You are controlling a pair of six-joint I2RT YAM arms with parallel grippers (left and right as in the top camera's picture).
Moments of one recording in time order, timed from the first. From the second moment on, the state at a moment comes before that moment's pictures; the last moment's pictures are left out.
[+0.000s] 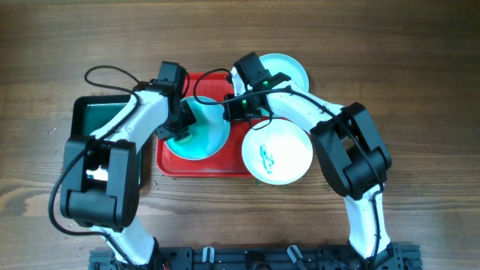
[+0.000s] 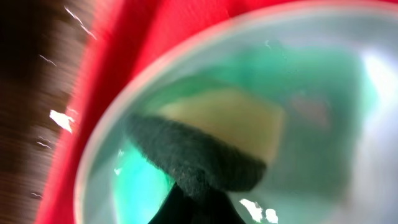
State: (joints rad) left arm -0.18 1.87 1.15 -0.76 0.04 -0.61; right arm 0.55 2.21 1.51 -0.49 -0.46 0.43
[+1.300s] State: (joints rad) left arm 0.09 1.74 1.64 -1.10 0.18 -0.57; right arm 0.88 1.78 1.49 -0.76 0.65 0.41
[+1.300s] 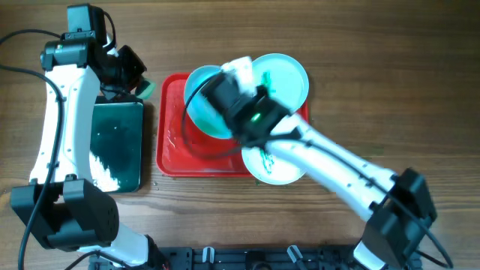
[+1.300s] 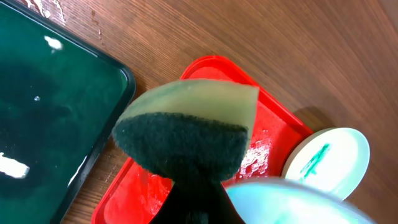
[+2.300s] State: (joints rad) left arm -0.07 1.74 1.60 -1.10 0.18 -0.59; right arm 0.66 1.64 1.49 -0.91 0.26 0.34
